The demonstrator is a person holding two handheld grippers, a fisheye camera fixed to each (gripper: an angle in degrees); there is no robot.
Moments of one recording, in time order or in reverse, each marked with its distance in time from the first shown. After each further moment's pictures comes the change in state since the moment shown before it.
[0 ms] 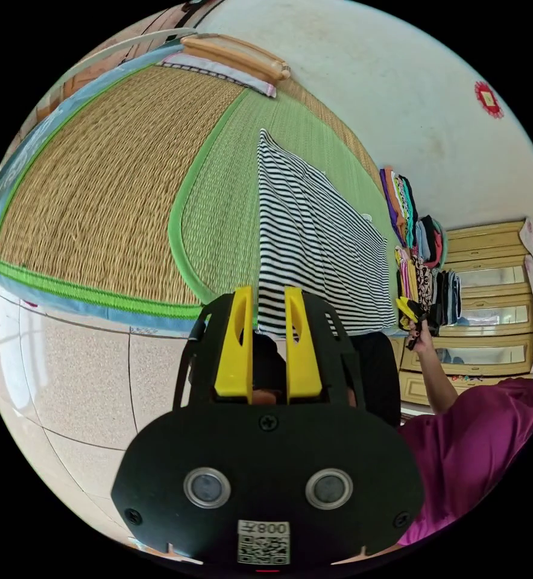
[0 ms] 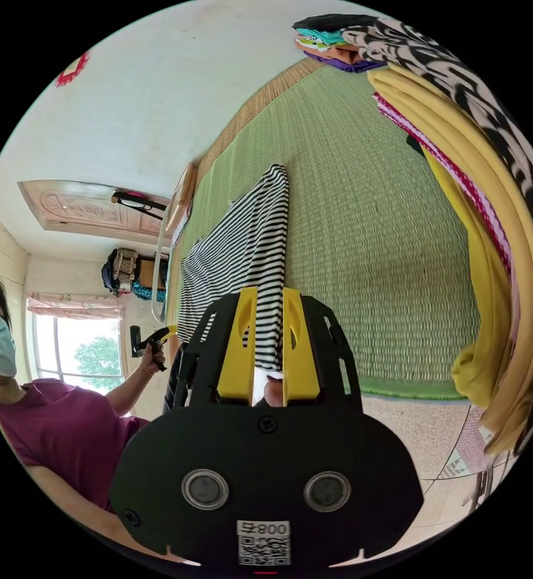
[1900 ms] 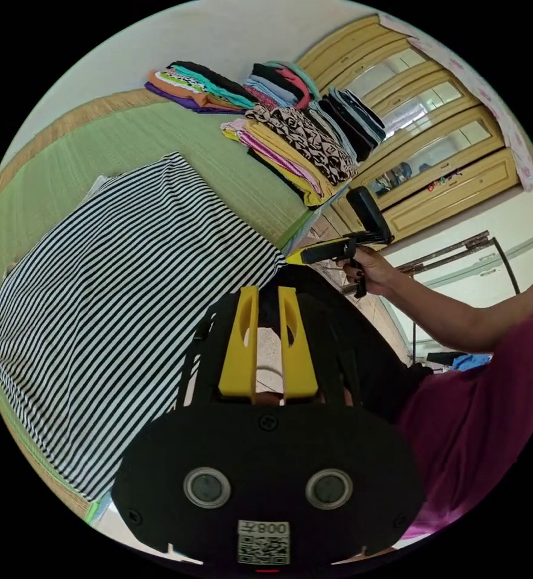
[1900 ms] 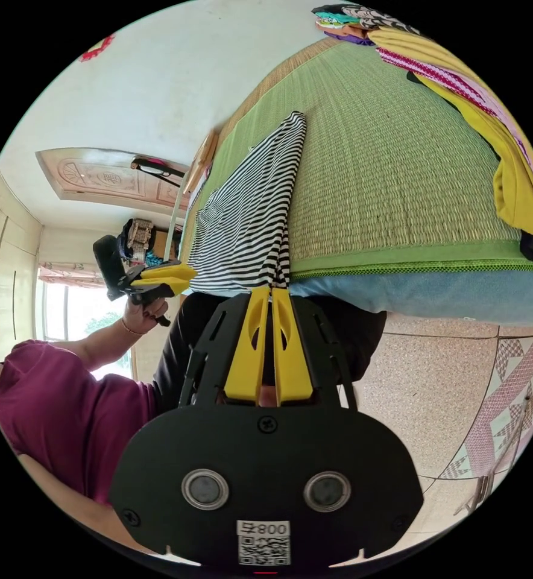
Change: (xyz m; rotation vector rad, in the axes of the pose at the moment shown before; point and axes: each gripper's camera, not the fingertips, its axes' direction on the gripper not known) left arm 0.435 0.163 0.465 -0.344 0.086 0.902; right arm 0.020 0.122 0.014 -0.083 -0.071 -0.083
